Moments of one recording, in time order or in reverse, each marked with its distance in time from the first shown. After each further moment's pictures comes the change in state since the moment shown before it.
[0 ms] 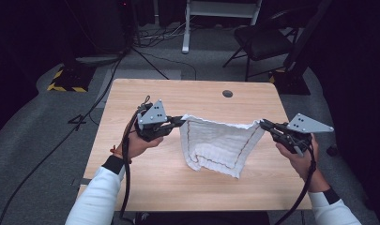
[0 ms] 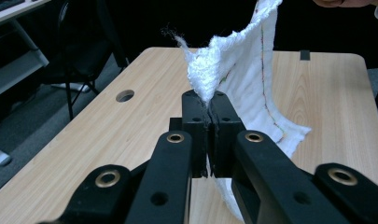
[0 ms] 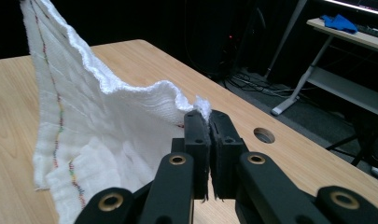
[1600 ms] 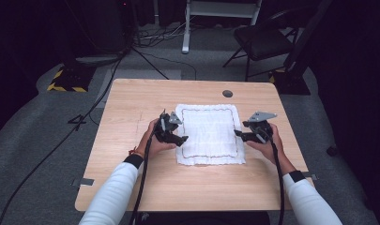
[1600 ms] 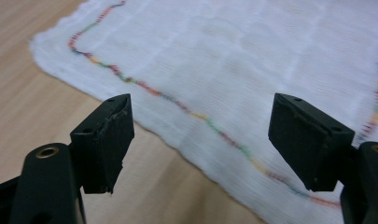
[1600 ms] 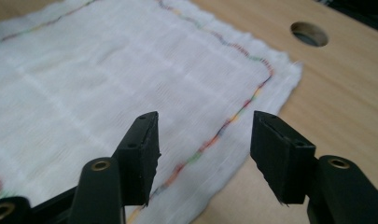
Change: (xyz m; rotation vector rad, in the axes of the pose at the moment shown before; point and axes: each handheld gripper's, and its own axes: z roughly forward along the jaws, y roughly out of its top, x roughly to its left) left arm 0.026 -0.107 0.115 0.374 0.062 -0.241; right arm -0.021 -0.080 0.132 0.352 0.045 0.074
